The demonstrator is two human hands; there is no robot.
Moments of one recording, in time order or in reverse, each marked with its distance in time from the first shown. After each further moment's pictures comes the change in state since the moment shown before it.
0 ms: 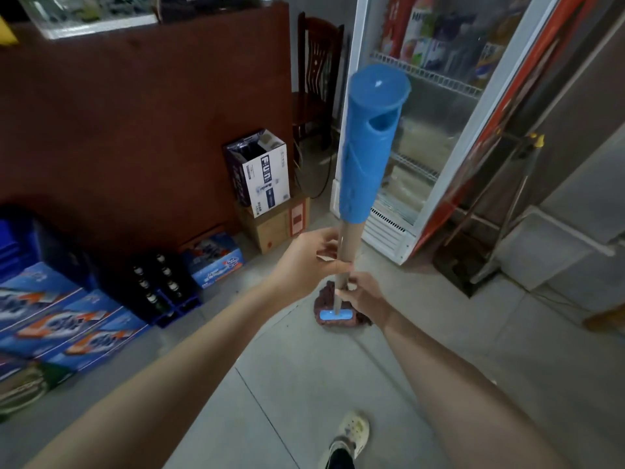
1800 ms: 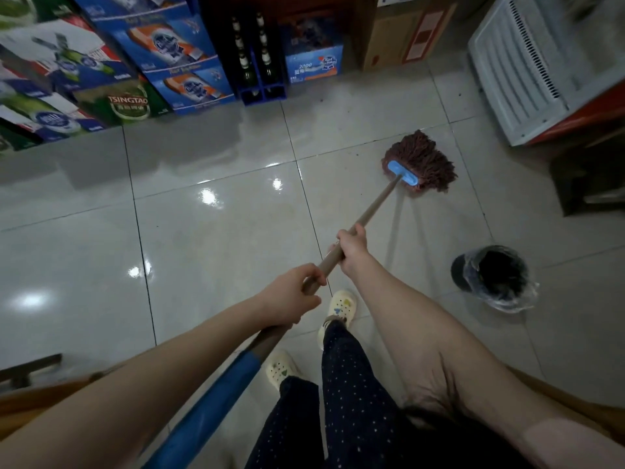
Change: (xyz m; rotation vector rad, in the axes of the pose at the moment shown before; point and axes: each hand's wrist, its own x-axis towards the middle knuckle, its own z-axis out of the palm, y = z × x) left_hand -0.378 -0.112 0.173 -0.114 -0.066 -0.982; right_hand -0.246 0.130 0.226 0.602 -0.171 0.871
